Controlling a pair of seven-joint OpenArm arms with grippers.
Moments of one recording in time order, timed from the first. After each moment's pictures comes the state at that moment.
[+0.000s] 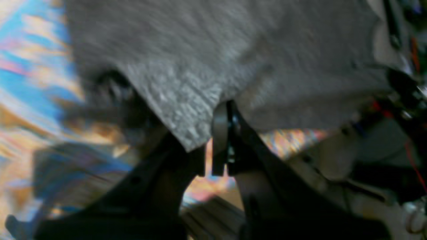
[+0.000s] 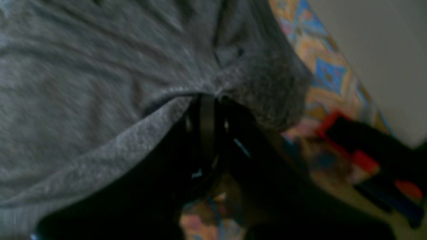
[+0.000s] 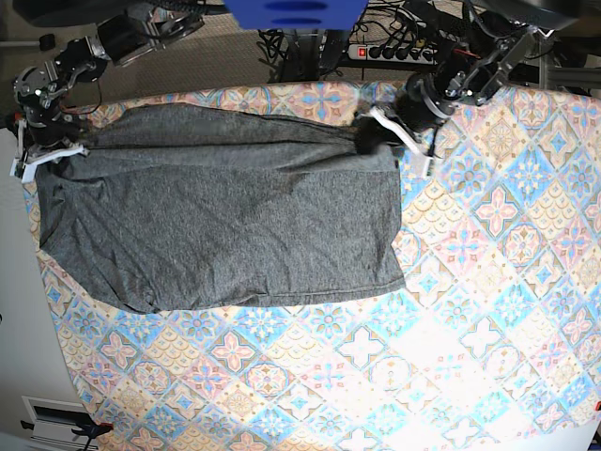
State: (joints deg) left arm 20.5 -38.1 28.4 111.6 -64.4 12.7 17.8; right arm 0.2 2.4 67.1 89.8 4.4 44.4 -44.3
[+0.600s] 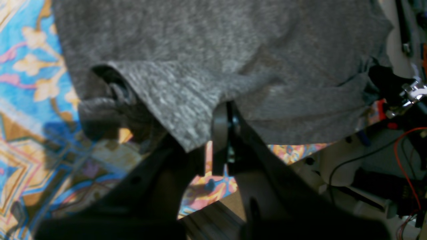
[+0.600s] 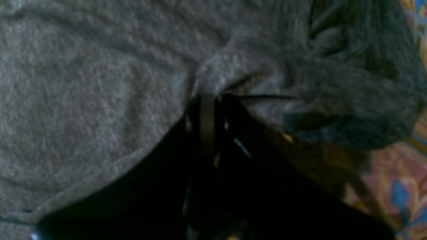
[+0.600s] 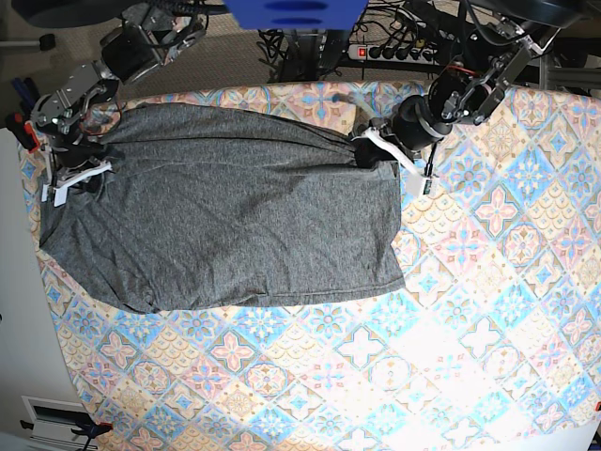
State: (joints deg) left arm 14.5 -37.0 28.2 113.7 -64.4 22.0 24.8; right arm 3.6 2.9 59.3 80.8 2.3 44.4 -43.9
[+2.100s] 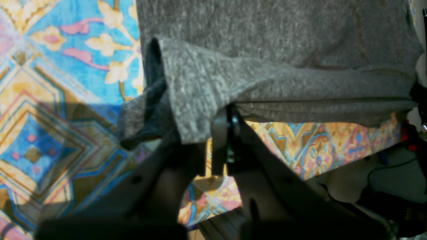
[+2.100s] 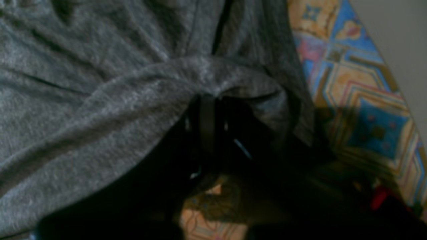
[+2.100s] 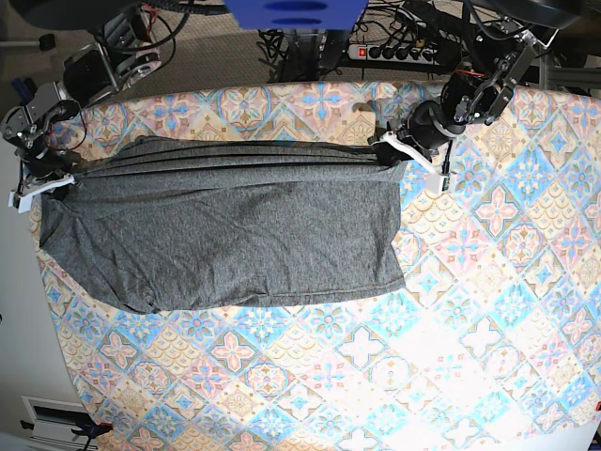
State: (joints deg) left arm 17.2 -36.7 22.9 109.4 -65.0 21.8 25.1; right arm 10.6 13.7 65.0 66.3 2.3 44.6 -43.8
